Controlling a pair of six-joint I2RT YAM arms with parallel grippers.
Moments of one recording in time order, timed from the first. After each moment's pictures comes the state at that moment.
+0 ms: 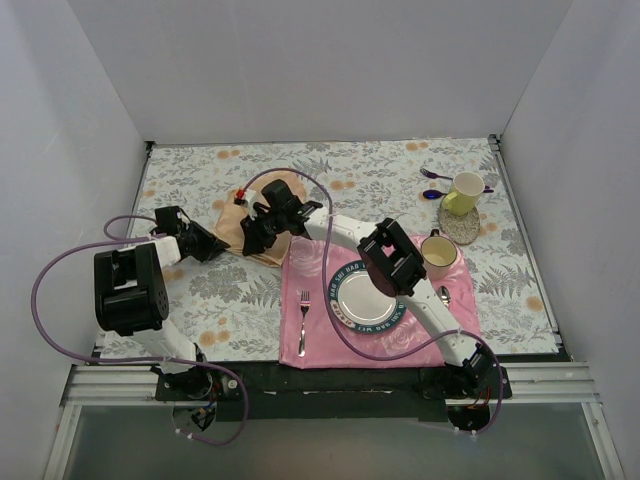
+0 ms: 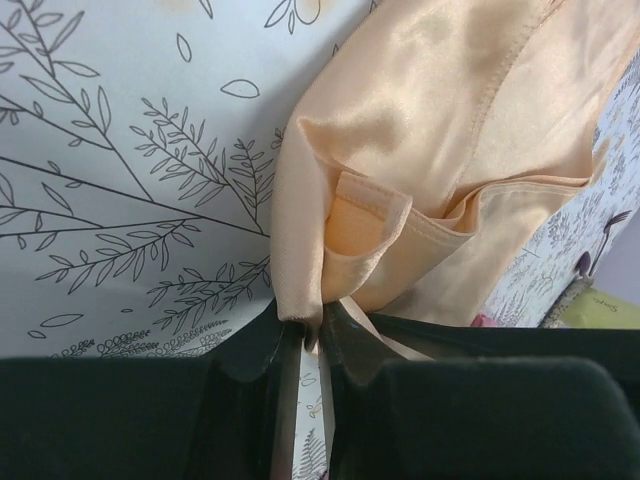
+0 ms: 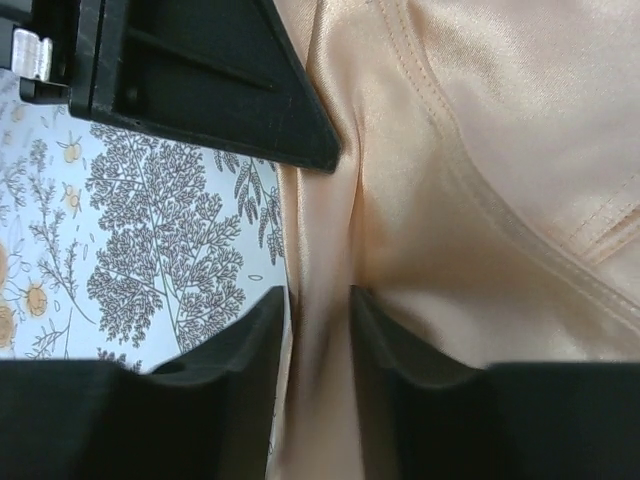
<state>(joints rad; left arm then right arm) 0.19 1.67 0.77 -0.02 0.41 -0.79 0.87 2.54 2.07 -0.18 -0.65 0.07</state>
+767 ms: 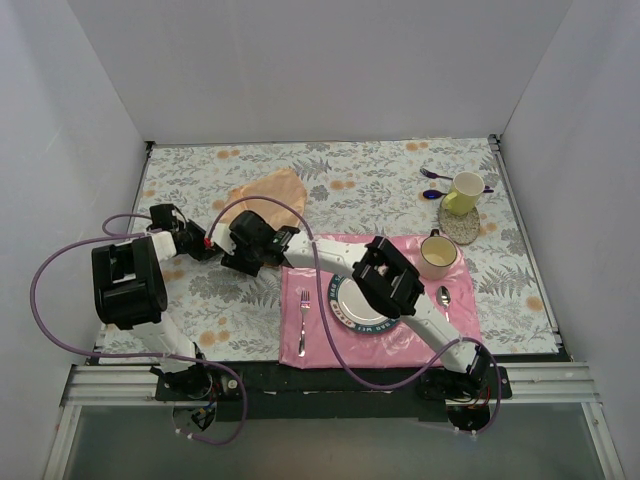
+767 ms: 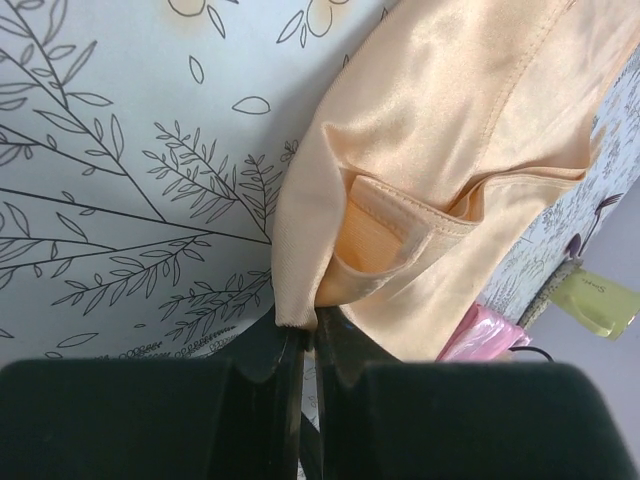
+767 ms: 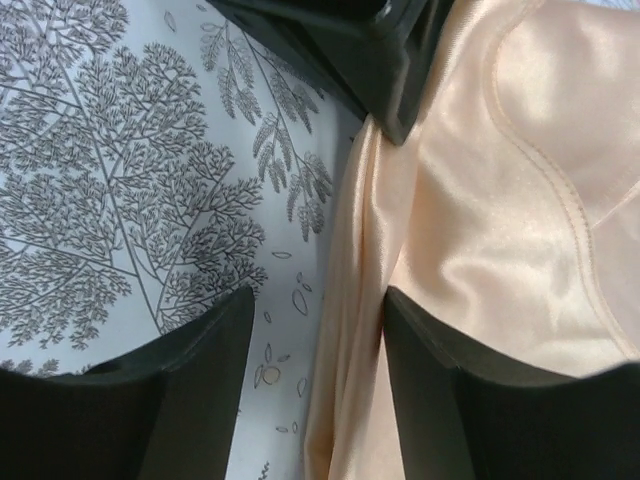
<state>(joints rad) 0.23 1.72 0.83 -0.09 0.48 -0.74 1.07 2.42 1.99 -0.33 -0.08 -0.37</state>
